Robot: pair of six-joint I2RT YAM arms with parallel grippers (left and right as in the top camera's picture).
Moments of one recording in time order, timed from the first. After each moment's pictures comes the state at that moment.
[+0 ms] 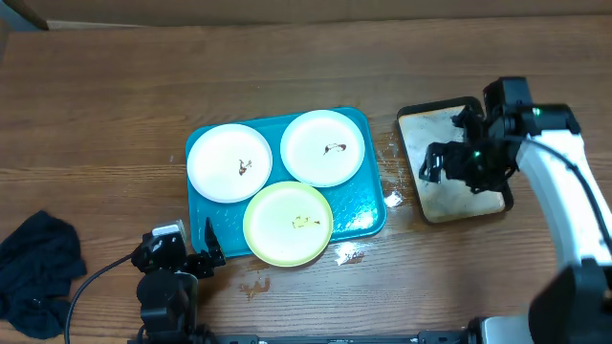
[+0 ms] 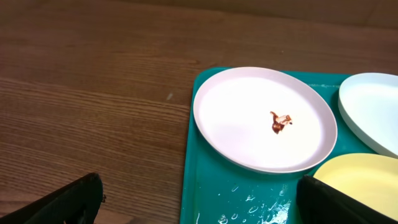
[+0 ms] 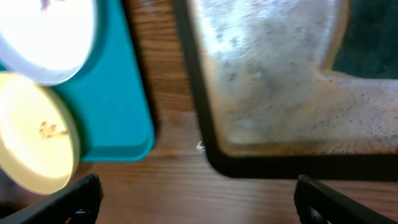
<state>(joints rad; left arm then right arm) 0.07 0.02 0.15 -0.51 -0.10 -0.09 0.00 1.61 1.32 -1.21 -0.29 0.06</state>
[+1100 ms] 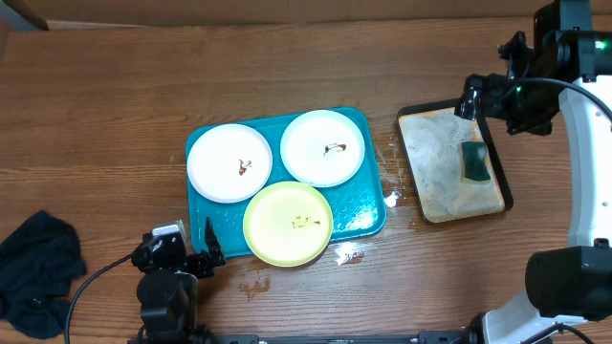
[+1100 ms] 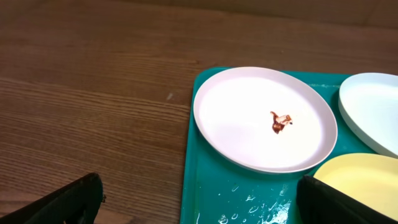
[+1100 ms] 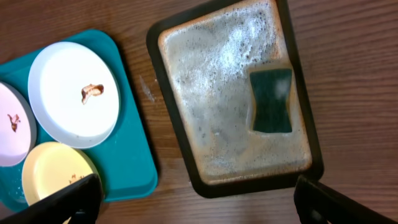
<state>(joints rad) 0.07 0.02 0.15 -0.51 -0.10 -0.09 -0.08 1.79 1.93 -1.48 -0.20 0.09</state>
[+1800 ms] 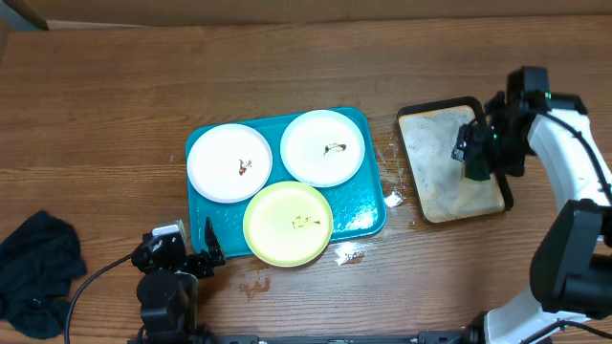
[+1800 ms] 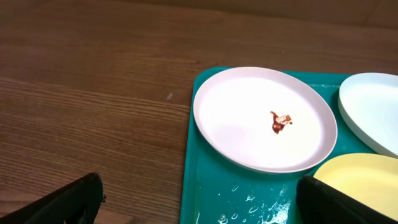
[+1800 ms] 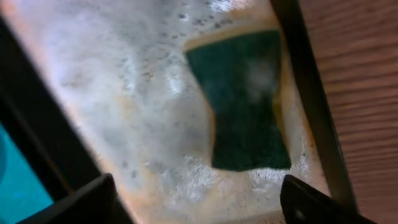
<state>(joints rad) 0.07 0.02 0.15 -0.51 -0.10 -0.09 -0.15 1.81 1.34 -0.99 -0.16 0.12</state>
